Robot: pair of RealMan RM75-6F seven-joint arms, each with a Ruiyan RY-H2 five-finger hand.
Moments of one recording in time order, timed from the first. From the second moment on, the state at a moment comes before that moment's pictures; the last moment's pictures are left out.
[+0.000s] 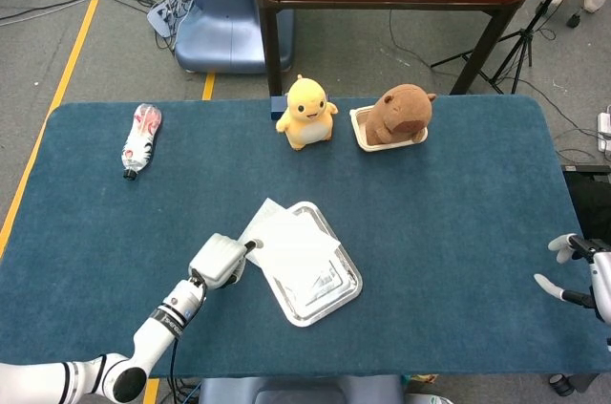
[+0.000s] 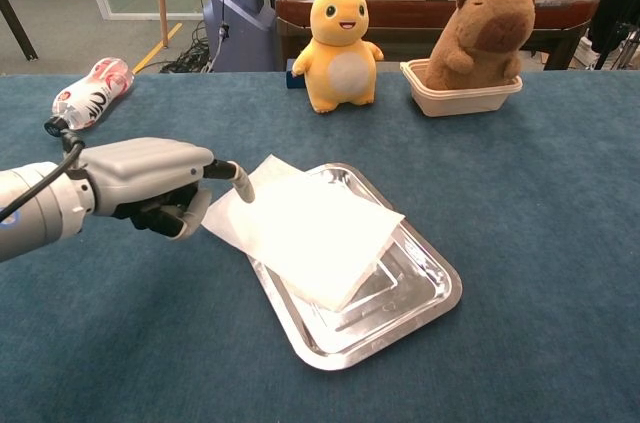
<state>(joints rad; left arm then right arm) -0.69 -1.53 -0.12 -1.69 1.09 0.94 0.57 0.03 -1.01 0.09 -1.63 -1.49 1.53 0.16</state>
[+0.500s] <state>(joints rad) -0.76 -1.51 -0.08 -1.73 0.99 0.92 0.65 0.03 -1.00 0.09 -1.63 -1.48 1.53 0.17</state>
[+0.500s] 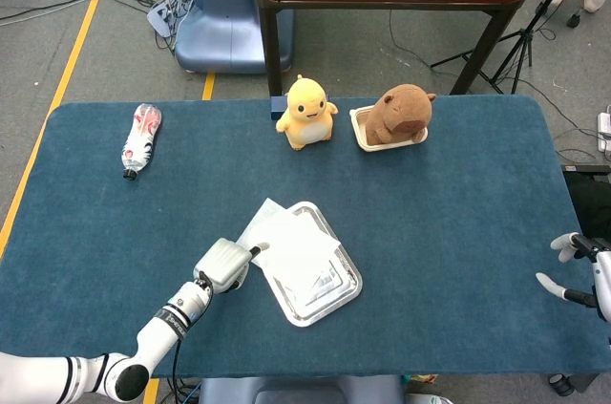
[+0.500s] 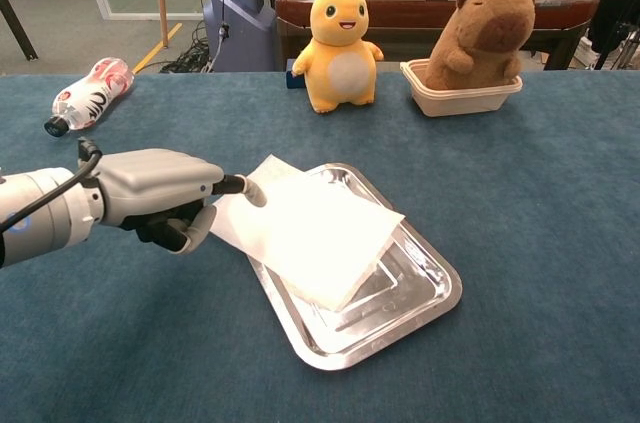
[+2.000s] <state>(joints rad) -0.95 -1.59 0.00 -1.75 0.67 0.97 0.88 0.02 -0.99 0.10 -1.63 -1.47 1.54 0.19</state>
